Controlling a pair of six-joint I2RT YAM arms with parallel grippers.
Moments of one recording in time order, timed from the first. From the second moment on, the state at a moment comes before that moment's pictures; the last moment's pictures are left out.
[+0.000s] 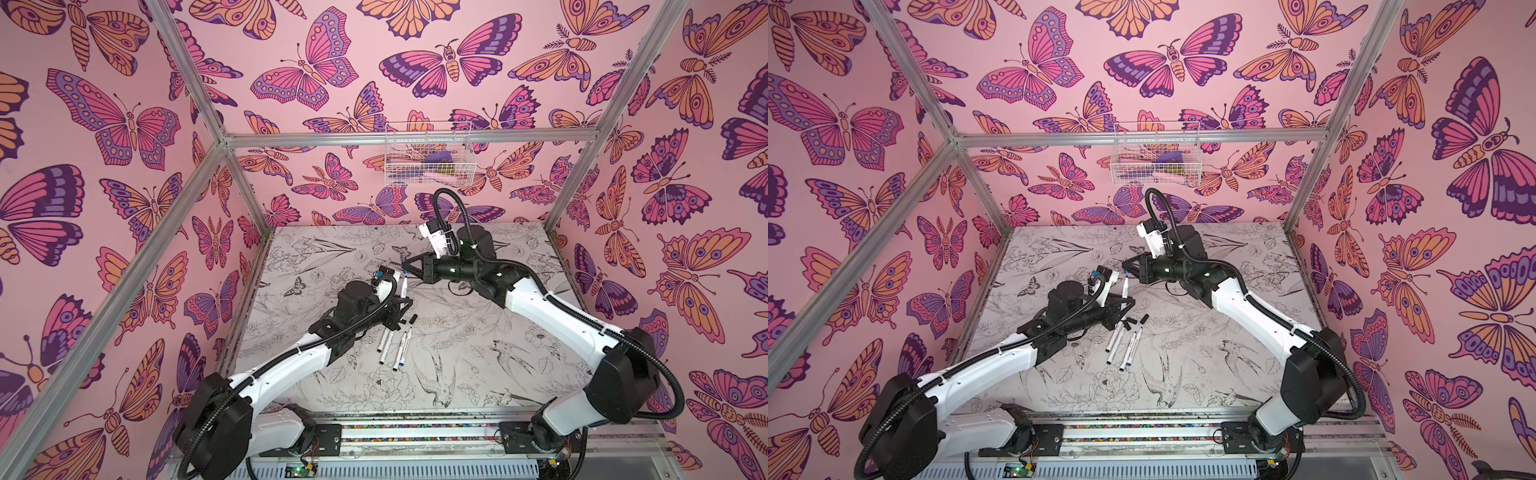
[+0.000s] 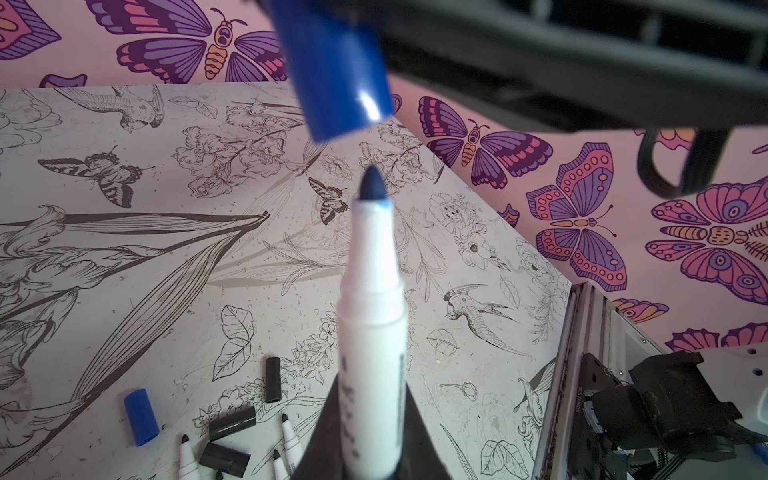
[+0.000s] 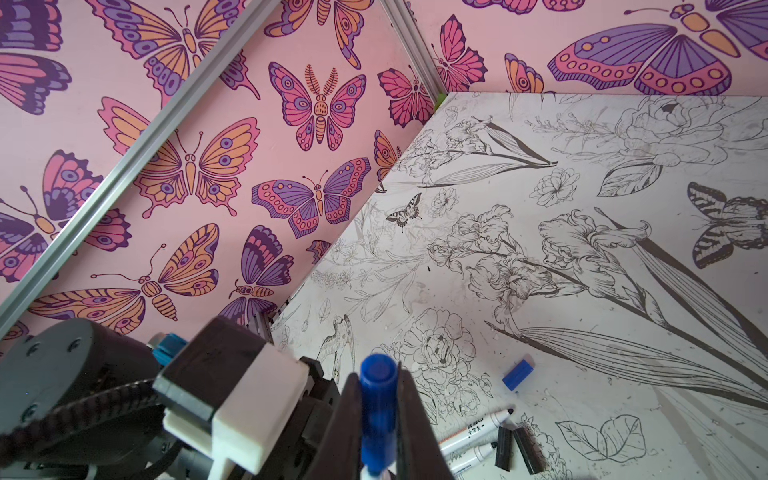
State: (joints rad) left arm -0.63 1.23 0.72 0.16 0.34 -0.29; right arm 0.61 1.55 1.31 -0.15 -0.55 0.45
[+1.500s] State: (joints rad) left arm -0.63 1.23 0.69 0.18 0.32 -0.30; right arm 0.60 1.54 1.32 -0.18 -0.56 0.43
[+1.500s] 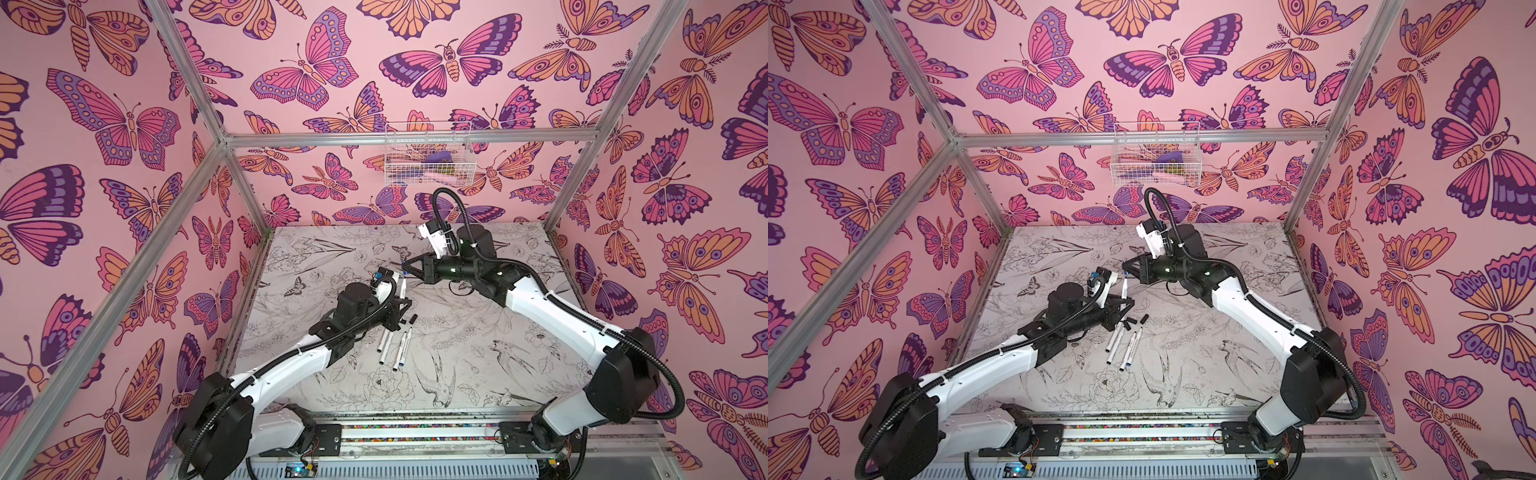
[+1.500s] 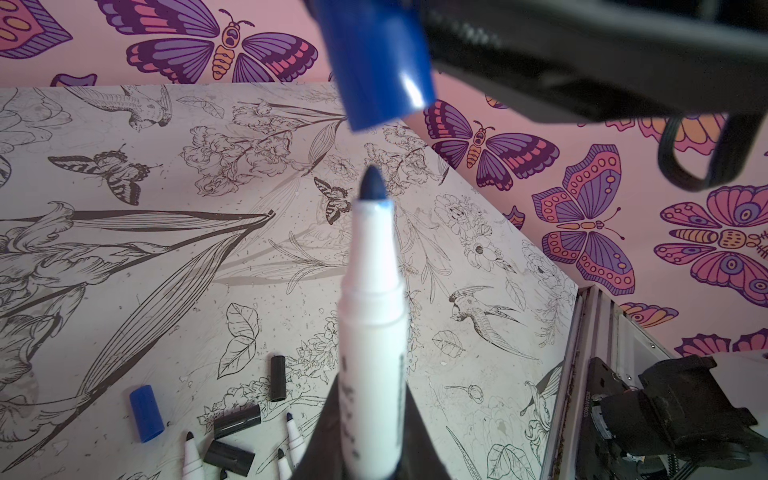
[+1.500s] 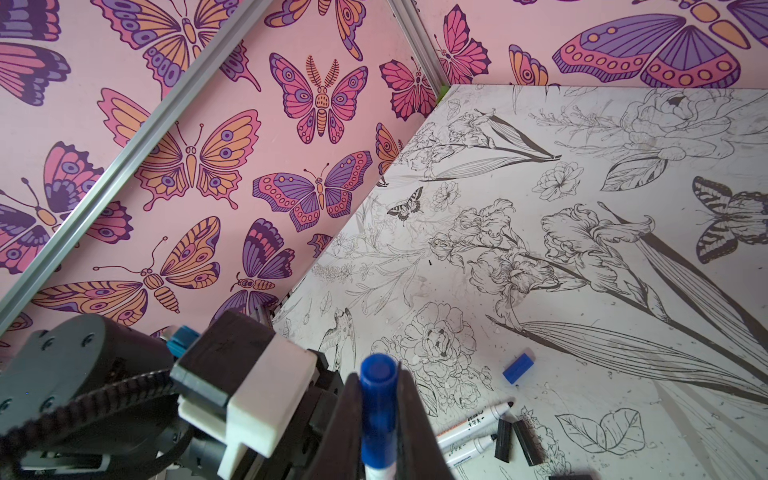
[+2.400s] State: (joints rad) left arm -0.63 1.23 0.69 0.18 0.32 -0.30; right arm 0.61 1.56 1.32 -0.17 -0.56 0.44
